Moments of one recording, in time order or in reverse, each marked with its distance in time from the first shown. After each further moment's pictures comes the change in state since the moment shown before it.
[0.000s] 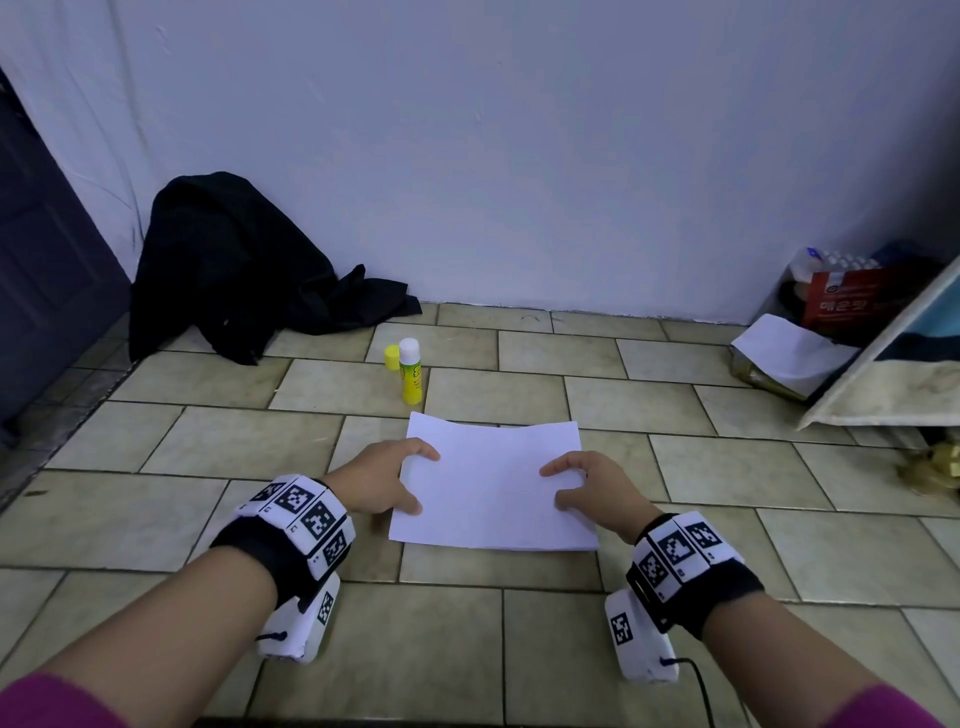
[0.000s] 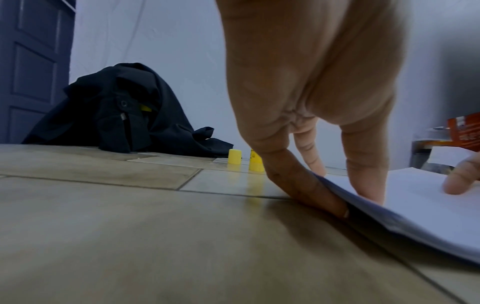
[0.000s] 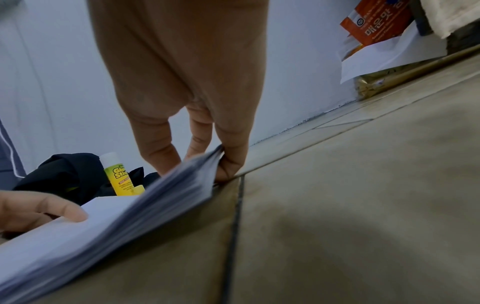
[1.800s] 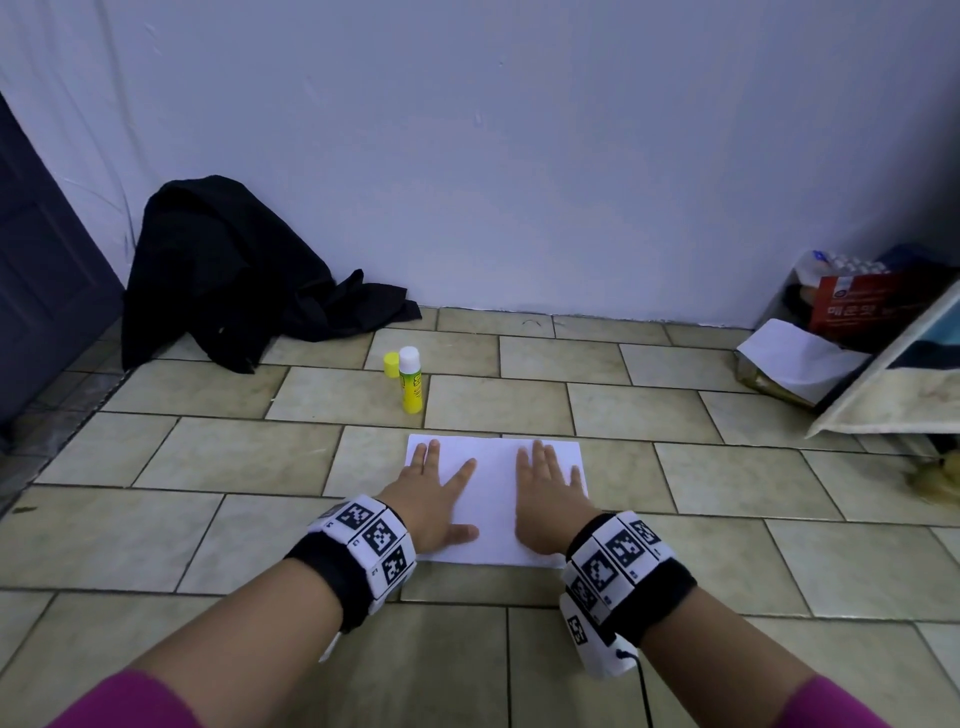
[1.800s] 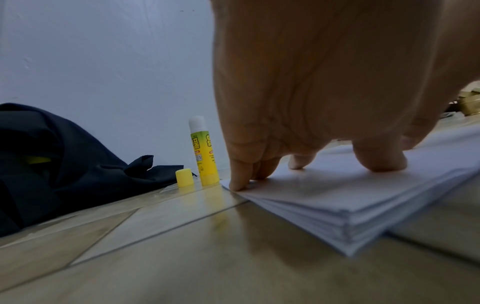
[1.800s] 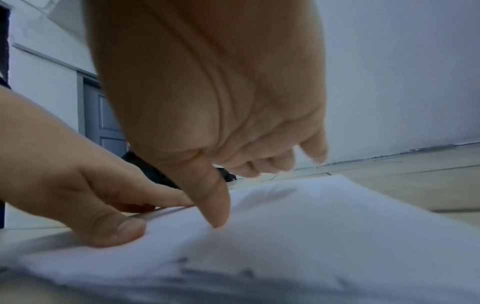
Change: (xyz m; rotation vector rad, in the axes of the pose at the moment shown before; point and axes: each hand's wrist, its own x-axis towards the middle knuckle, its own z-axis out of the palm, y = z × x) left_hand 0.007 0.042 0.033 0.692 -0.185 -0.041; right_hand 0.001 -0.052 0.044 -0.814 -0.256 0.041
